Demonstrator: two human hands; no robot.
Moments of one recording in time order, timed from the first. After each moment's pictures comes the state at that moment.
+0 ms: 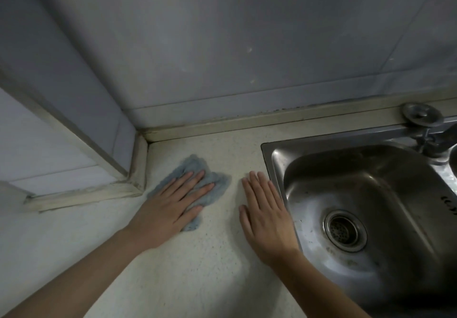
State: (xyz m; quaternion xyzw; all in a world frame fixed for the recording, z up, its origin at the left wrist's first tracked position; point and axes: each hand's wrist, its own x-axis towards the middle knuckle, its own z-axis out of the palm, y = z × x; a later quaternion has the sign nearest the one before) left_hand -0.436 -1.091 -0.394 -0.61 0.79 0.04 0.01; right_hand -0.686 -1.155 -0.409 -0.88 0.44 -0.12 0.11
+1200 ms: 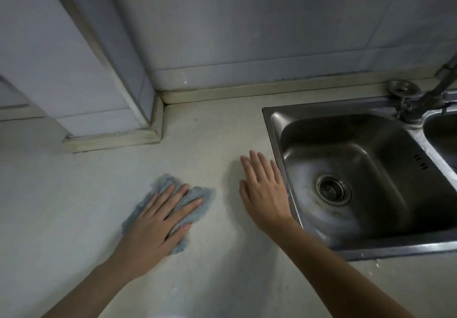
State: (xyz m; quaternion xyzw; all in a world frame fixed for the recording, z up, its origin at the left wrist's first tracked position) left_hand -0.485 -0.923 -0.402 -0.69 0.73 0.04 -0.02; right_hand -0.711 -1.087 -0.403 -0.89 0.45 -0.10 0.06
